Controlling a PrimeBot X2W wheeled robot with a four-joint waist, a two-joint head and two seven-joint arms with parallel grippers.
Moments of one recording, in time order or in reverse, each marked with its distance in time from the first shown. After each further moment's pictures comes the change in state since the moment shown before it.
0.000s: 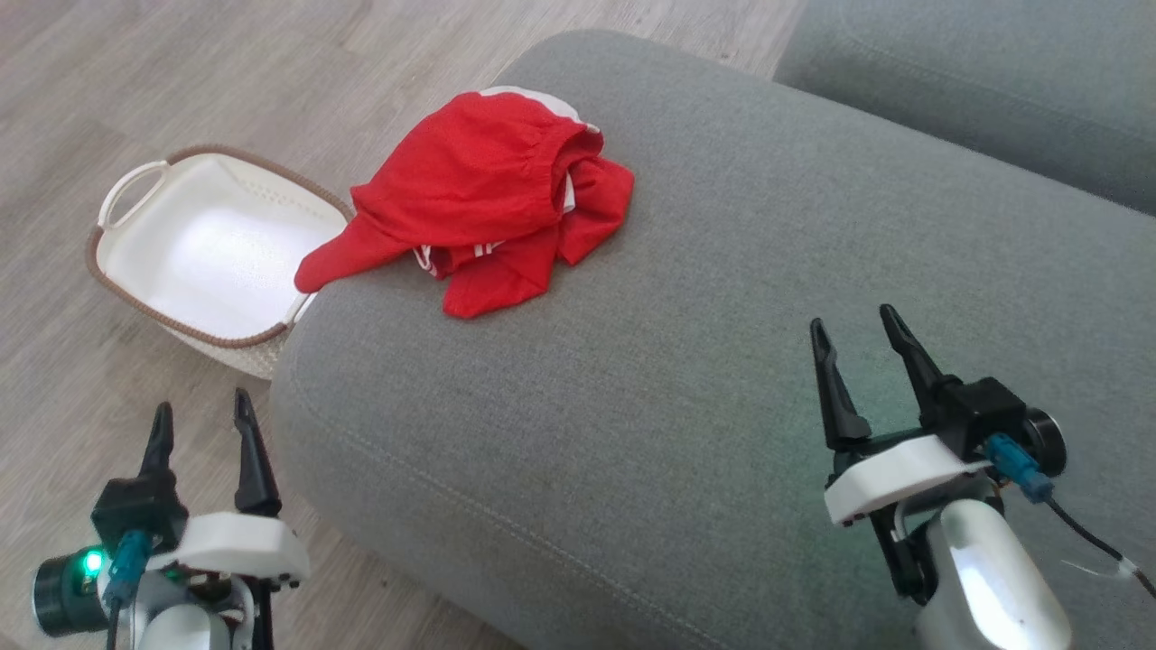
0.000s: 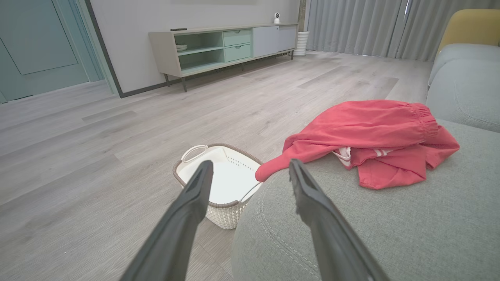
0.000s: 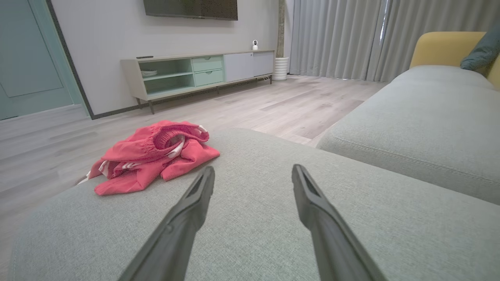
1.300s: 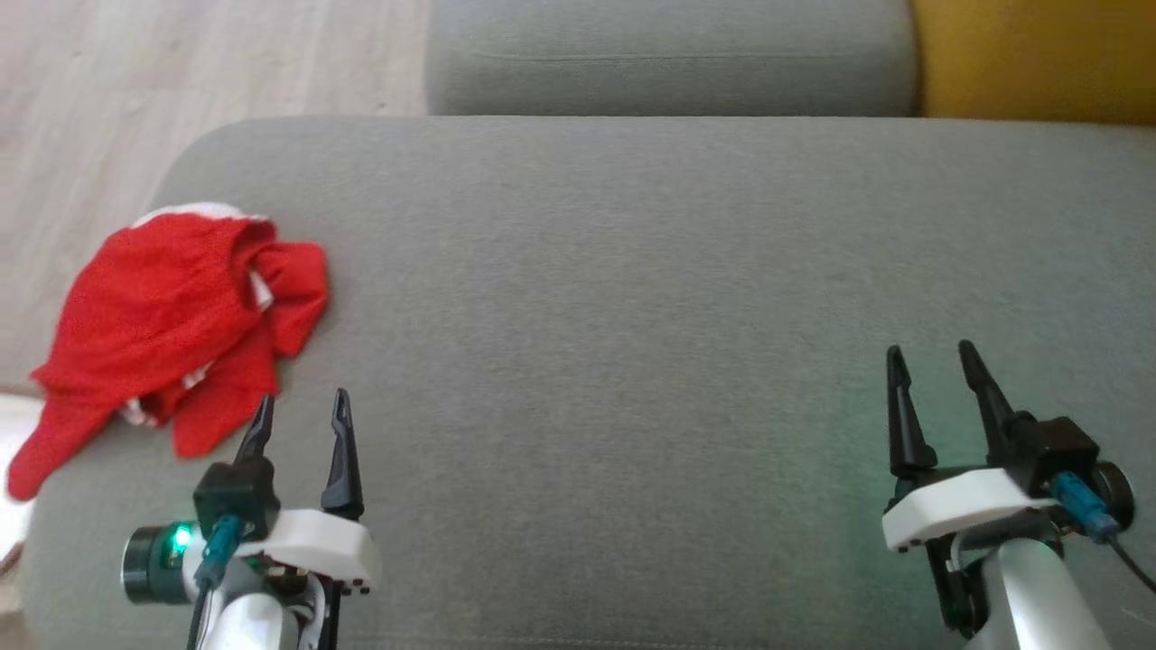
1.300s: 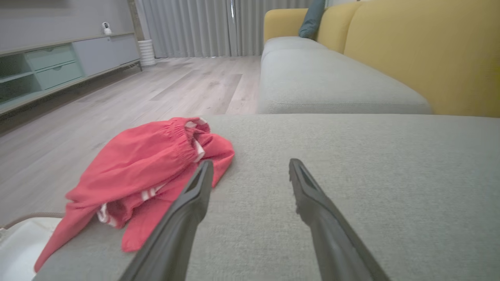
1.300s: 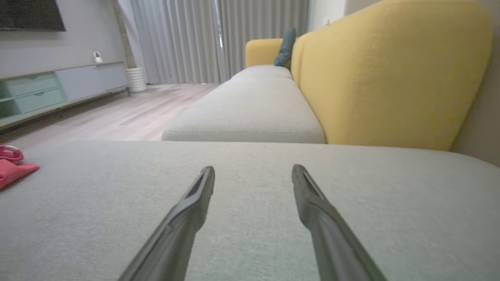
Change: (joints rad) left arm -0.027 -0.014 -0.148 0.045 0.018 -0.019 0.000; right arm 0.081 0.002 -0.149 -0.039 -0.024 0.000 0.000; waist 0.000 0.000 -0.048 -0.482
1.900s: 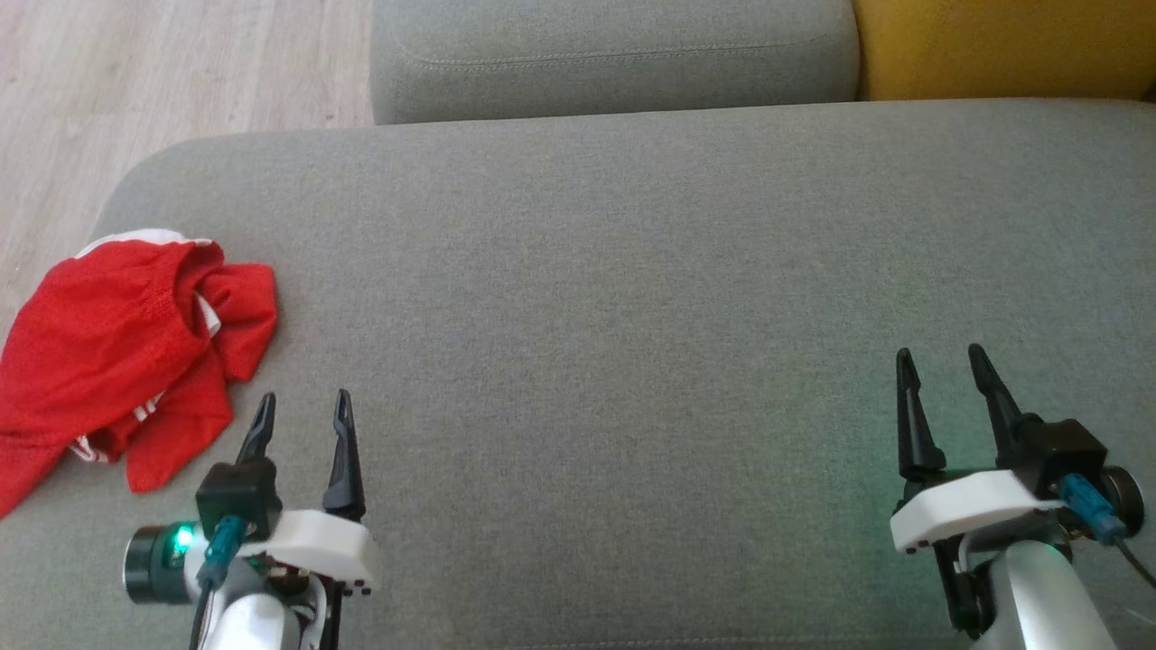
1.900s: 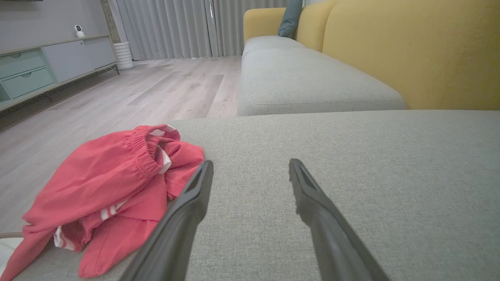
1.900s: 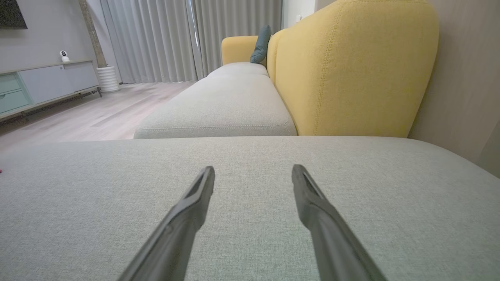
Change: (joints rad) left arm 0.000 0.001 -0.004 0.001 0.000 0.002 0.000; right arm 0.000 0.000 -0.016 0.011 -0.009 0.000 0.000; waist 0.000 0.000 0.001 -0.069
